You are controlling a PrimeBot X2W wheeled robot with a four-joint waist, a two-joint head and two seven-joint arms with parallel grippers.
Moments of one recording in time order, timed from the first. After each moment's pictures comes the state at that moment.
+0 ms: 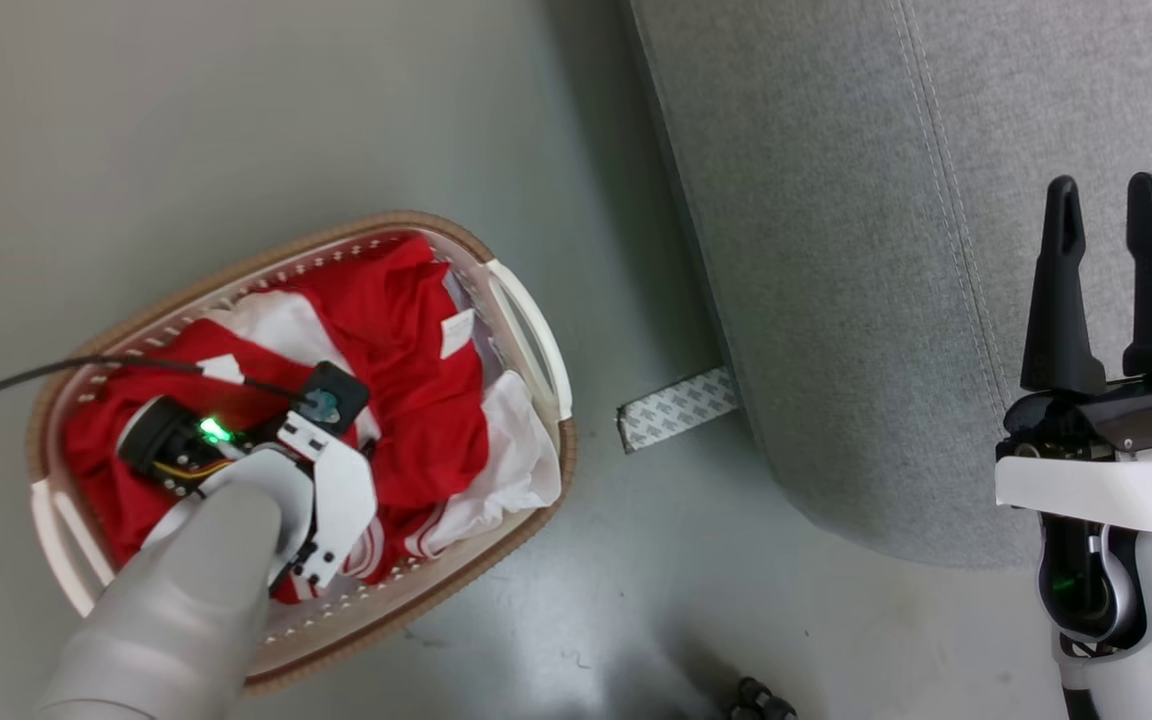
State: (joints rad) left arm -0.90 0.22 -0.64 1.20 -0.04 -0.13 -0.05; right arm -0.43 -0.05 0.06 0.00 0.49 0.13 -0.26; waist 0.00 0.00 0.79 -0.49
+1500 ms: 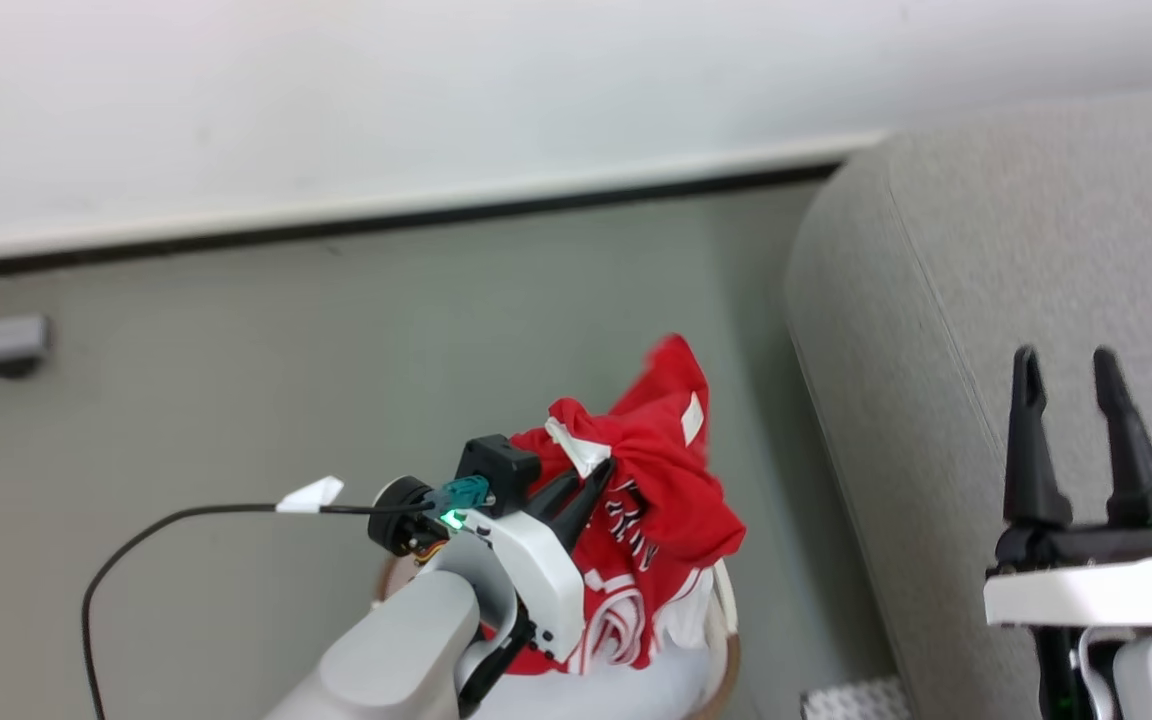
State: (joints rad) left arm -0.73 0.09 -0.91 0.85 -0.59 -0.13 -0.26; right arm -0.26 -0.05 0.01 0.12 0.38 0.13 -0.26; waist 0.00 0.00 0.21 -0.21
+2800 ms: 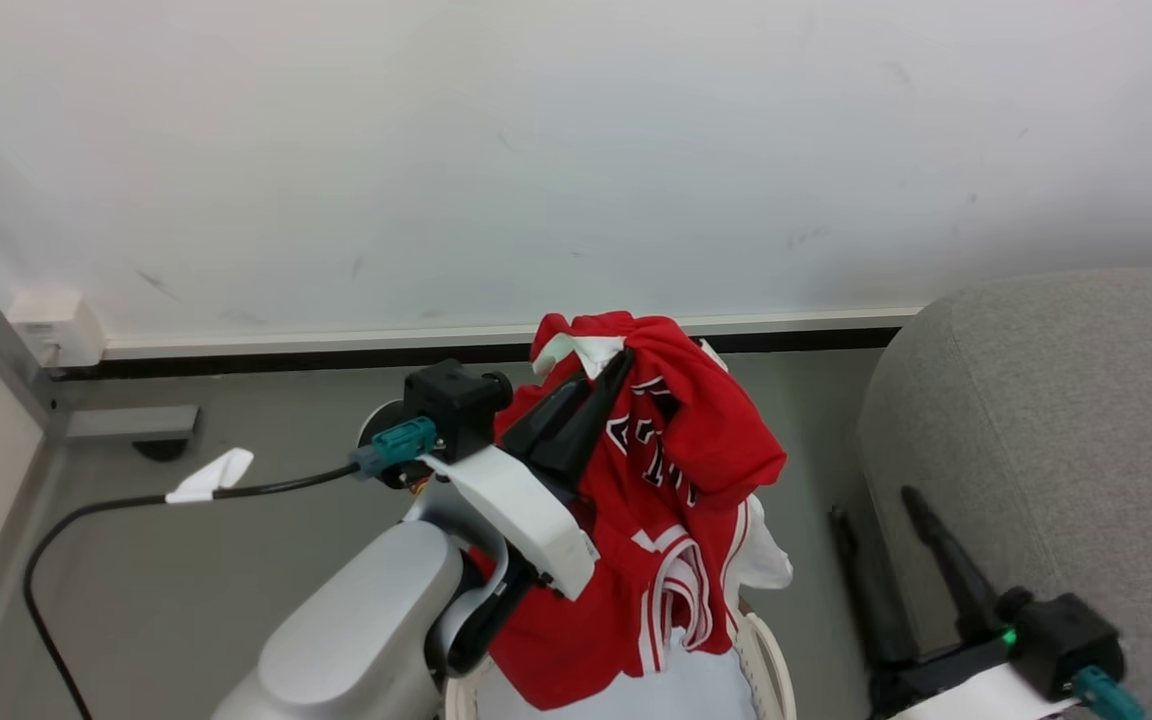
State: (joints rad) left arm -0.67 0.20 -0.76 0.35 -0.64 -0.05 -0.19; right arm -0.14 -0.10 0.27 0.19 0.36 0.13 -0.26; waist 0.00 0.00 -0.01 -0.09
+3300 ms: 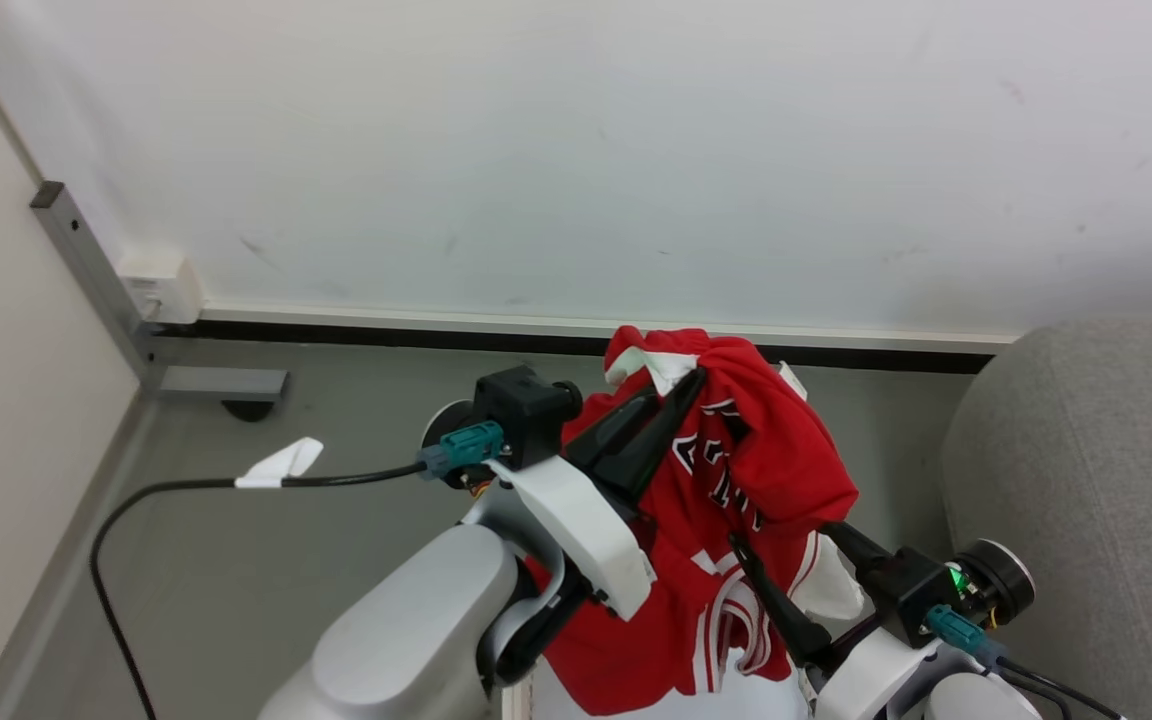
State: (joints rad) left arm -0.70 0.15 -0.82 0.36 -0.65 -0.07 -0.18; right arm -0.40 -0.18 0.61 0.51 0.31 0.13 -0.26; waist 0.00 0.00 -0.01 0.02
